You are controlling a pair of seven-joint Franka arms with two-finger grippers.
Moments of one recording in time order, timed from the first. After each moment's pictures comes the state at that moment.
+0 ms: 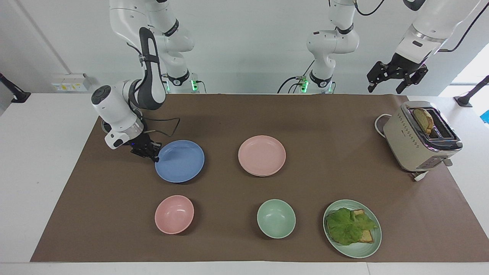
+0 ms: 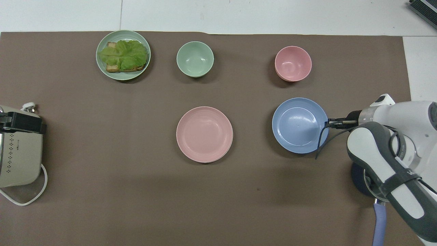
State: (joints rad) left arm -0.06 -0.10 0.00 -1.59 -0.04 1.47 0.03; right arm -0.09 0.12 0.03 -2.19 0.34 2.37 -0.27
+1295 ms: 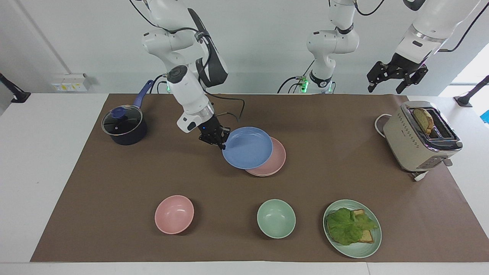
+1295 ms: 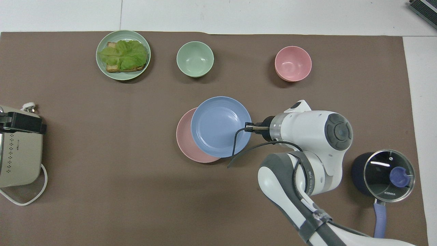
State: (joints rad) left arm -0.06 -0.10 0.00 -1.59 -0.04 1.47 0.03; right arm 0.38 0.14 0.04 -2.13 0.41 2.51 0.21
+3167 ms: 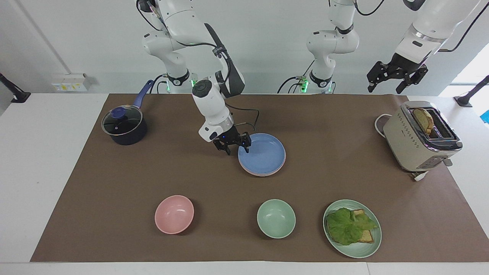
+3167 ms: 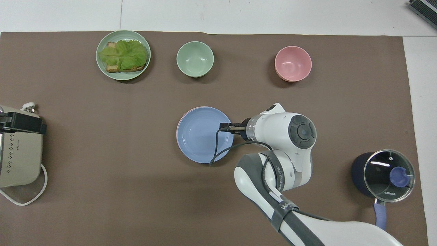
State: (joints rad) left arm -0.06 -0.10 0.00 -1.59 -0.04 1.47 0.03; right arm 0.45 0.24 0.02 -2.07 0.41 2.58 0.28
